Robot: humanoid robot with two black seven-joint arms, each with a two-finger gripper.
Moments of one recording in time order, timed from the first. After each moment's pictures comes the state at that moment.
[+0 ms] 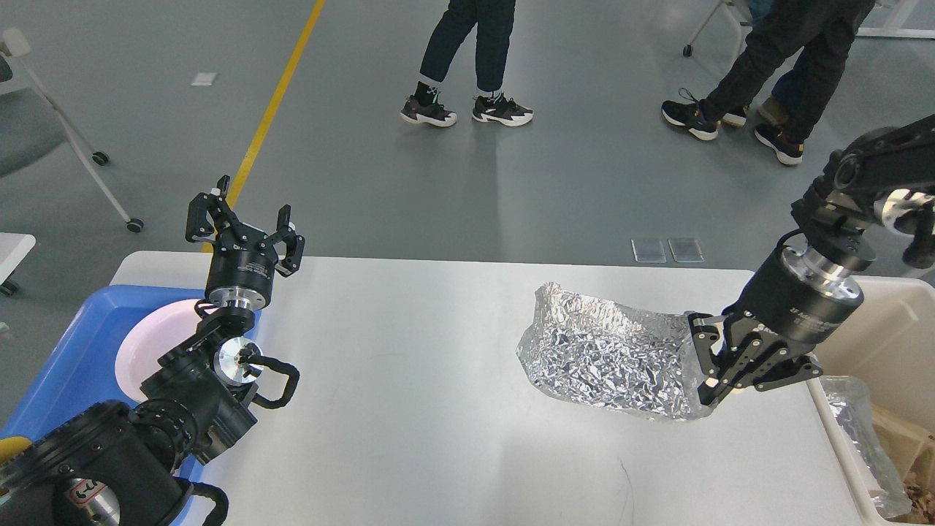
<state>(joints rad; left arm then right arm) -0.86 -0.05 -0.72 0.02 -0.12 -0.58 -0.67 2.09 -0.40 -1.33 1.44 0.01 0.95 0.00</state>
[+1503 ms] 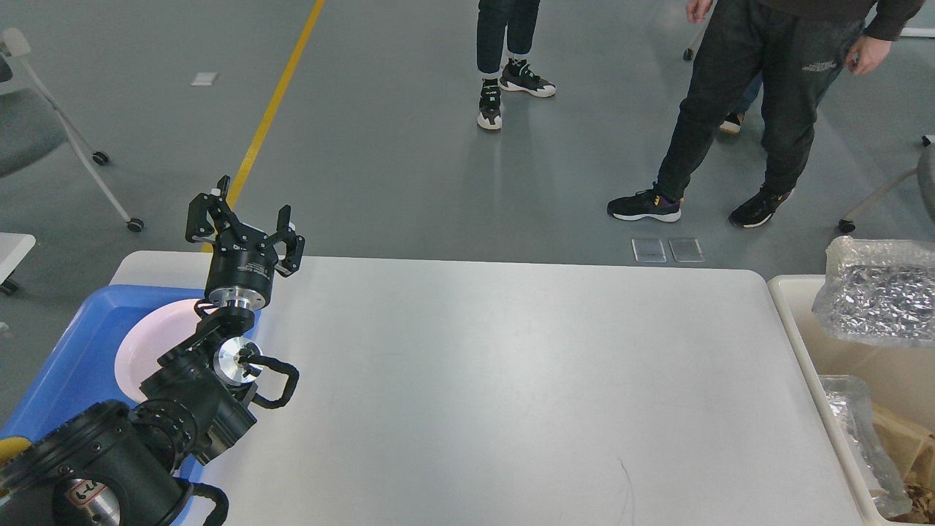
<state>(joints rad) -0.86 -0.05 -0.72 0.02 -0.12 -0.58 -0.67 1.38 -0.66 -1.36 0.41 -0.31 0.76 0.00</state>
